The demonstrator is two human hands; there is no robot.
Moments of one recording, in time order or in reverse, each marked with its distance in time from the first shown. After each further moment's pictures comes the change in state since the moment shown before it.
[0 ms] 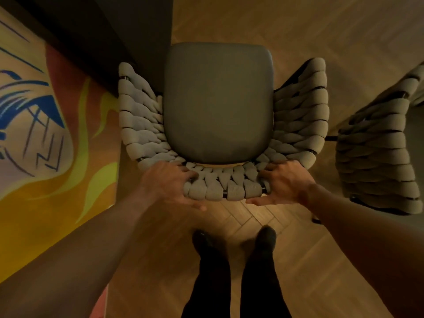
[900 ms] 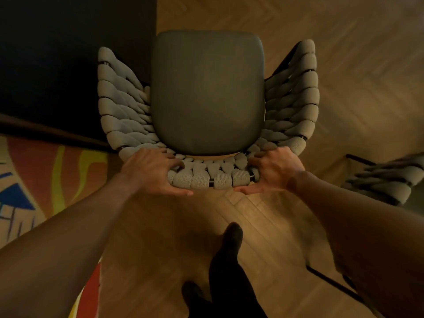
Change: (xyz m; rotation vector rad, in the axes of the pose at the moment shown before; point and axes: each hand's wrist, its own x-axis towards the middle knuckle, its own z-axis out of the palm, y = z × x) left_hand 0.242 -0.164 -0.174 0.055 0.061 -0.025; right_hand 0.200 0.229 -0.133 0.016 0.141 0.027
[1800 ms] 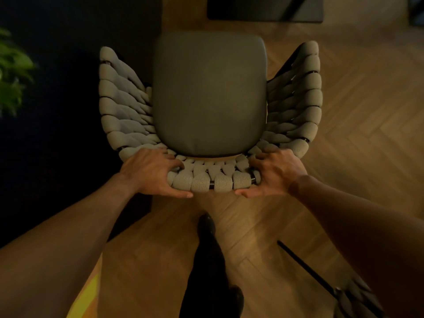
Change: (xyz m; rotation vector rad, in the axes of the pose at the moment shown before) left_hand 0.247 -0.206 -0.160 -0.025 -0.021 -0.011; right_hand 0.259 0.207 -0.131 -0.016 0.006 -0.003
